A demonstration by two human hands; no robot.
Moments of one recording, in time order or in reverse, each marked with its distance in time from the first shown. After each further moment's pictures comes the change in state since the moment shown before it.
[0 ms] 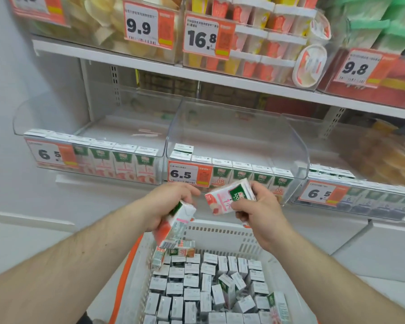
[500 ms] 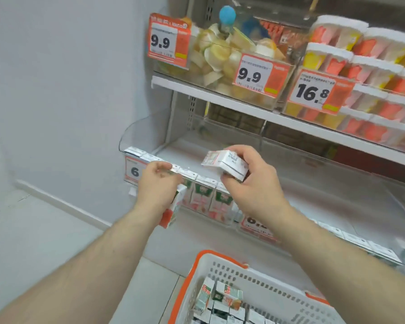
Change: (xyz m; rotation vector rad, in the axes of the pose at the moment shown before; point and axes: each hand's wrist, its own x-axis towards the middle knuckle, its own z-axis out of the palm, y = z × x) left_hand -0.011 0.004 -0.155 -0.315 0.840 0.322; right_hand 0.051 -0.093 0.173 -0.563 -0.234 -0.691
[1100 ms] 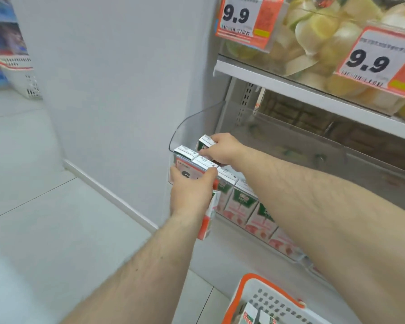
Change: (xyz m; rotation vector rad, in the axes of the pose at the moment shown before) left_hand 0.069 -0.026 -0.018 -0.082 0.166 -0.217; right_hand 0.196 0.027 0.195 -0.042 -0.509 0.285
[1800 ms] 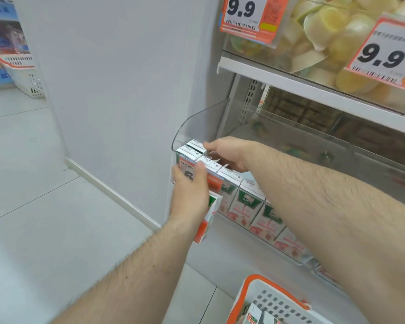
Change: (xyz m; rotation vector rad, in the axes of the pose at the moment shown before) left_hand 0.001 -0.001 -0.010 0.061 -0.018 0.125; right_hand 0.002 -0.003 -0.003 0.191 -0.314 0.247
